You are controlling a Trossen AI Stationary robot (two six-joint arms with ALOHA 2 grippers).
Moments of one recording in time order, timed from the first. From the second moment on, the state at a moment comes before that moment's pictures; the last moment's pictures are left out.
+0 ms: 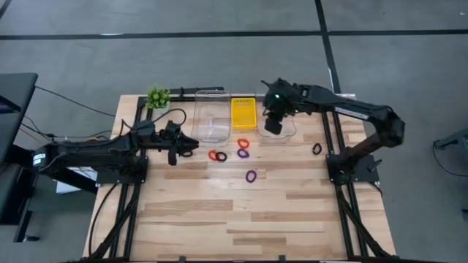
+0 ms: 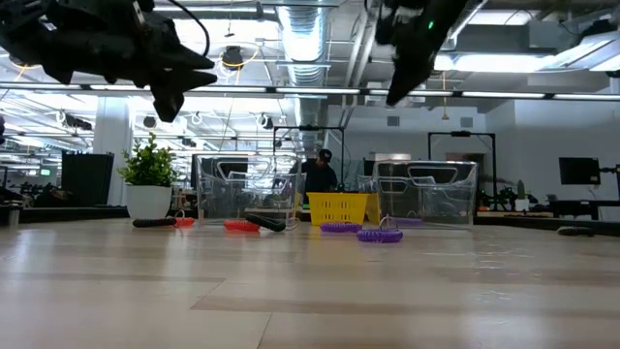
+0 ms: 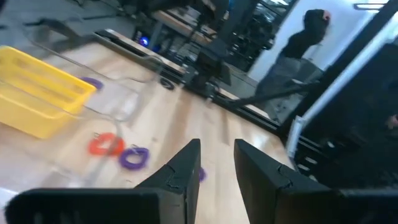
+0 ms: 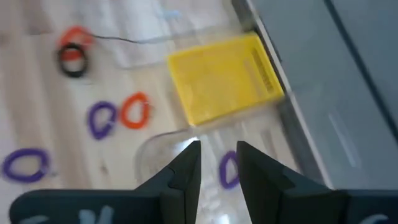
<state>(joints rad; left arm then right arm) 0.25 0.74 0.26 0.36 0.30 -0.42 -0.36 1.45 1.37 -0.87 0.11 -0.20</state>
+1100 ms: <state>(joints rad) -0.30 0.93 0.27 0.41 -0.25 -0.84 0.15 1.76 1.30 -0.83 0.11 -0.10</state>
